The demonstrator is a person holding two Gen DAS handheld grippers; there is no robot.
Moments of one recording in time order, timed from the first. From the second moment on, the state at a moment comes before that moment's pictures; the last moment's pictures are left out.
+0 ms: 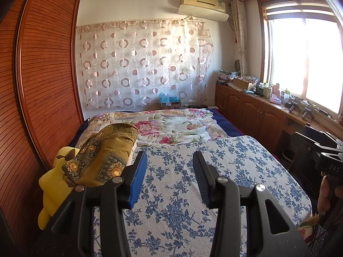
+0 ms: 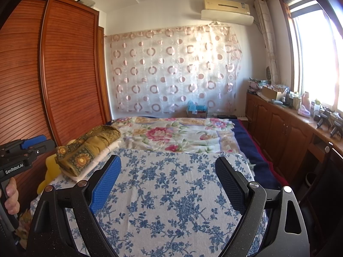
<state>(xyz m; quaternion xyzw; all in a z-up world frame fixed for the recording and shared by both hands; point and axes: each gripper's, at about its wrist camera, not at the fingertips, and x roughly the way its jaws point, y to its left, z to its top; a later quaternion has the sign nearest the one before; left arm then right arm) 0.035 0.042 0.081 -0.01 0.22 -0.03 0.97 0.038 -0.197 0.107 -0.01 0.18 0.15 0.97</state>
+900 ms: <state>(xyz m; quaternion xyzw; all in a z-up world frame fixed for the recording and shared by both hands) 0.034 0.042 0.078 -0.01 0.22 -0.03 0.97 0.040 -0.197 0.108 -0.01 0.18 0.15 0.97</state>
